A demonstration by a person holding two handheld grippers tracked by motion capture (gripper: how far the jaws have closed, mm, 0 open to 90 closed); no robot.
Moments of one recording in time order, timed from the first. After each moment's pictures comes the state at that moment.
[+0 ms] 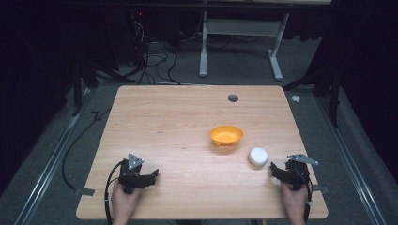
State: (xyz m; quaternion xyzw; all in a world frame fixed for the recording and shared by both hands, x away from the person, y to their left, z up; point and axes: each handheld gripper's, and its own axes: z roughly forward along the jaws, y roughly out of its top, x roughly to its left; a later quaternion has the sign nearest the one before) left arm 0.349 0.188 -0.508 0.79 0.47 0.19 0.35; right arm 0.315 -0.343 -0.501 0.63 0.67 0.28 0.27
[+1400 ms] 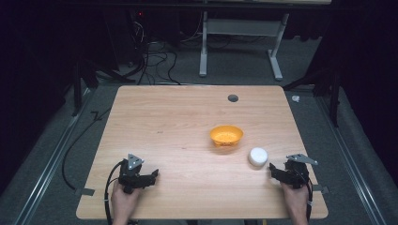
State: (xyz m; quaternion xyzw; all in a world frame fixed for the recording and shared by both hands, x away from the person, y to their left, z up) left arm 0.349 0.188 -0.508 0.79 0.47 0.19 0.35; right arm 0.315 -0.343 -0.501 0.62 0.68 0.28 0.26
